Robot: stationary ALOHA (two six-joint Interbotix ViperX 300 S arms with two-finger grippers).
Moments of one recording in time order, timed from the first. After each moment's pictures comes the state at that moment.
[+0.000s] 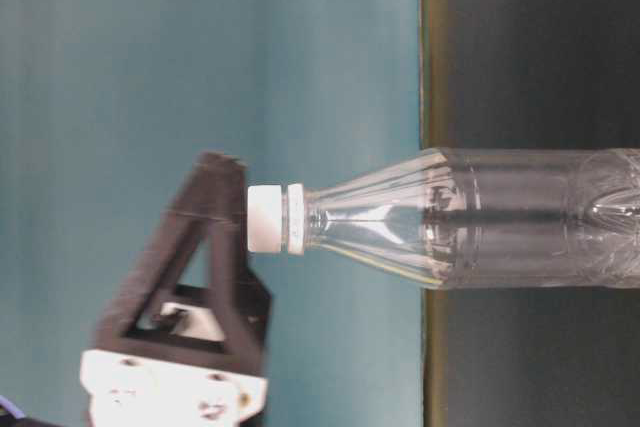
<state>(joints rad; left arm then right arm) -0.02 -0.06 0.80 0.04 -0.82 -0.10 0.00 -0.92 1.06 0.05 0.02 0.13</state>
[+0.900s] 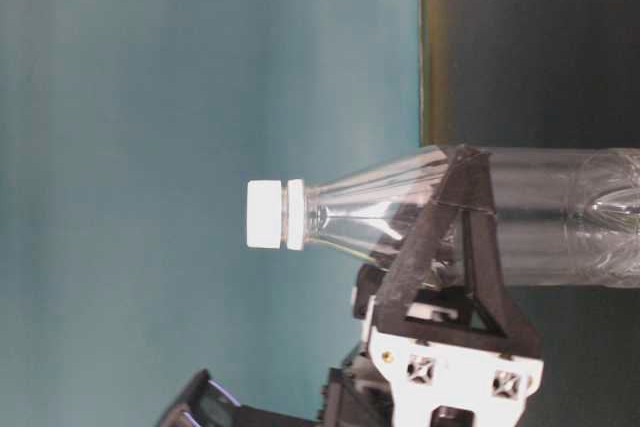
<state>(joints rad) -0.03 0.24 0.84 0.04 -0.95 -0.14 0.00 -0.91 1.07 0.05 0.03 0.21</state>
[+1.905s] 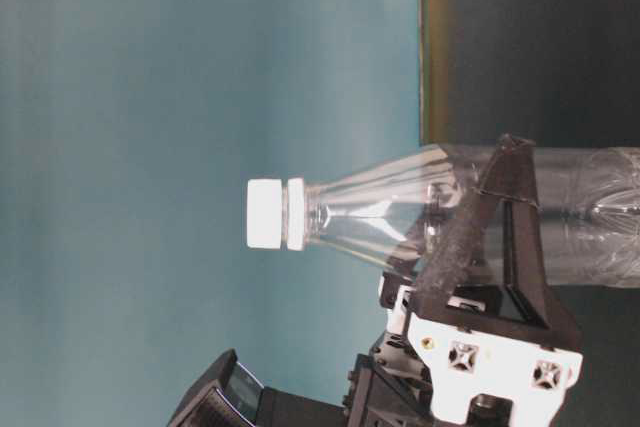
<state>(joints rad) -0.03 0.27 0.82 0.04 -0.85 -0.15 0.00 -0.92 1.09 0.06 0.03 0.26</state>
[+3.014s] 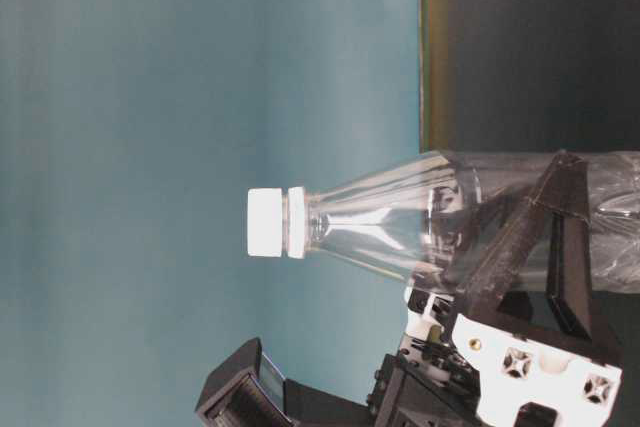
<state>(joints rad) -0.04 0.27 0.82 0.04 -0.77 -0.10 0.01 -0.92 1.09 0.06 0.06 0.27</state>
